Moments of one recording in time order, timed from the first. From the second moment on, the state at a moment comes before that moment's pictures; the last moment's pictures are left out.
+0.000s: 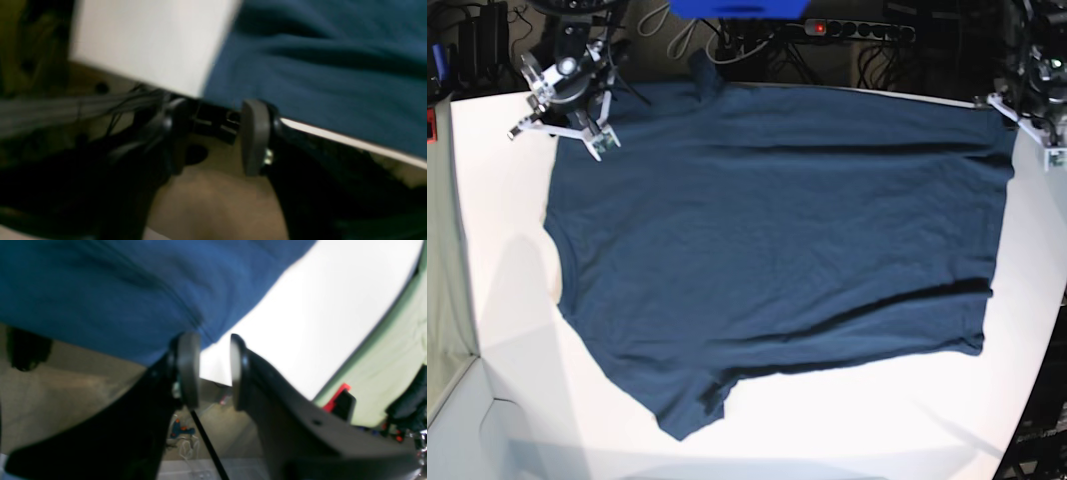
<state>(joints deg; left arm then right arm) 31.0 -18.6 -32.3 112.1 -16.2 -11.5 59.4 -25.9 -6.6 12.7 115.0 -35.9 39.9 -53.9</state>
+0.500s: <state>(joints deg) 27.8 -17.2 -39.0 102.9 -13.3 -14.8 59.0 -26.3 -6.5 15.2 115.0 -35.8 39.9 -54.0</state>
